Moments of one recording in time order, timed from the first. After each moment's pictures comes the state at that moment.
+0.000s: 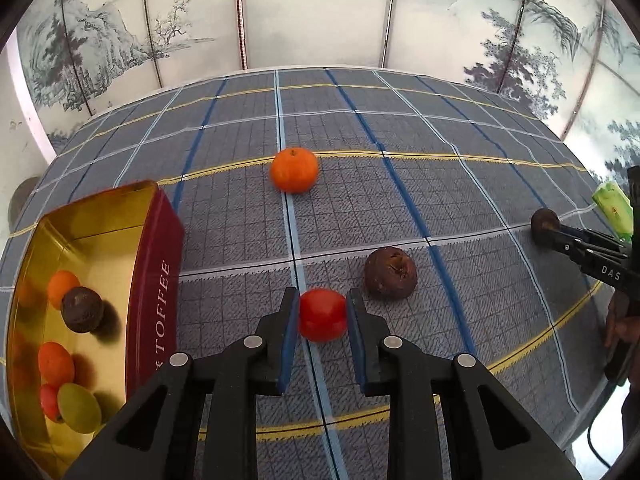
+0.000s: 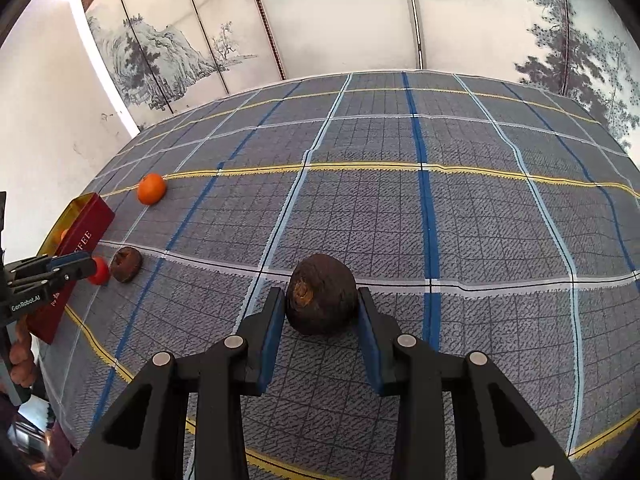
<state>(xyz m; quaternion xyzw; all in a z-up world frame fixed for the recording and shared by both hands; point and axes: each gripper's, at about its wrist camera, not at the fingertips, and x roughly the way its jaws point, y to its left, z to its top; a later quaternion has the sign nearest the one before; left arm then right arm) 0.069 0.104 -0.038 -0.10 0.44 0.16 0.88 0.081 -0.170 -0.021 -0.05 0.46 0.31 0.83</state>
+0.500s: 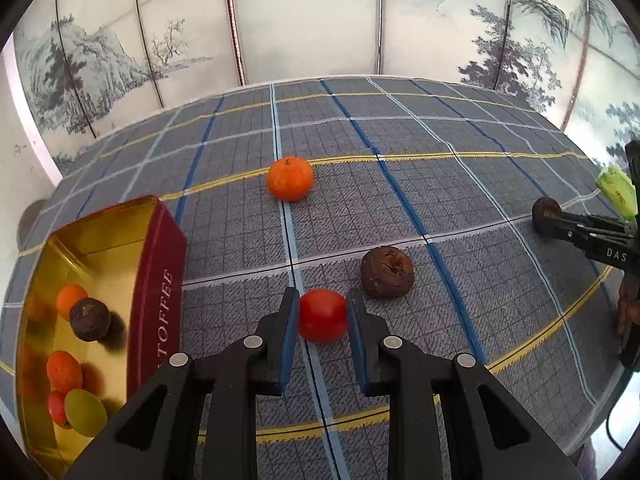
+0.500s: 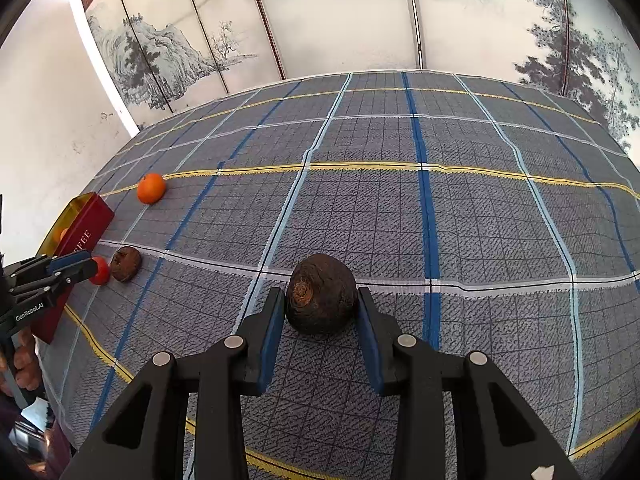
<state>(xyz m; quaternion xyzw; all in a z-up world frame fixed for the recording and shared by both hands) 0.065 0.088 -0.037 -0.06 0.42 0.17 0.89 0.080 -0.169 -0.022 -0.06 0.46 0.31 0.83</state>
